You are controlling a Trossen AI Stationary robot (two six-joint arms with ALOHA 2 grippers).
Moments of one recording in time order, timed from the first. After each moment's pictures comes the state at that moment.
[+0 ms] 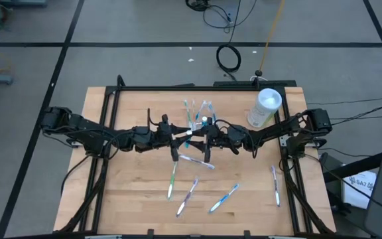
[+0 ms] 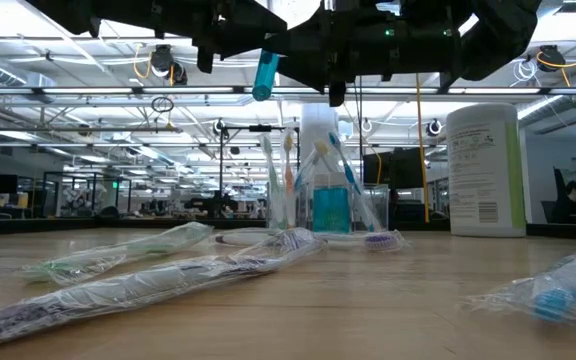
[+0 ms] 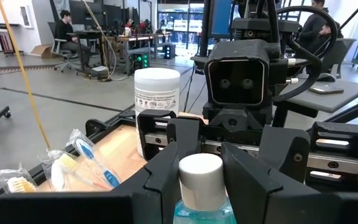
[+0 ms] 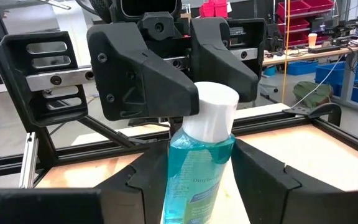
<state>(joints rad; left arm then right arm) -0.14 1.40 0.71 0.68 -0.40 -0.06 0.03 1.67 0.76 0.97 0.10 0.15</state>
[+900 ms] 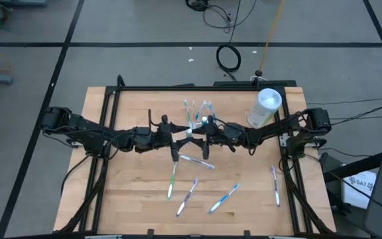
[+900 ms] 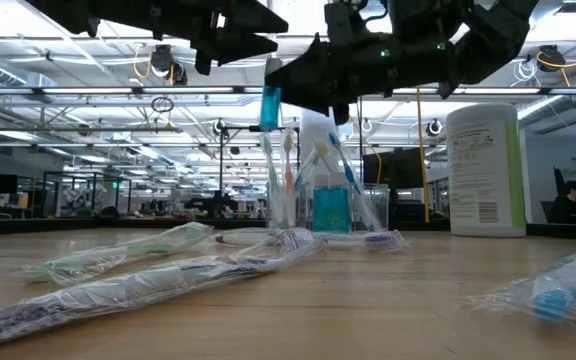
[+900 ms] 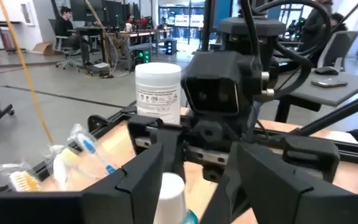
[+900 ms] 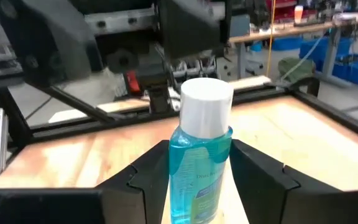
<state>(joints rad) -0.14 1.40 0.71 0.66 -0.41 -0.05 0.00 1.67 0.76 0.85 0.11 0.16</state>
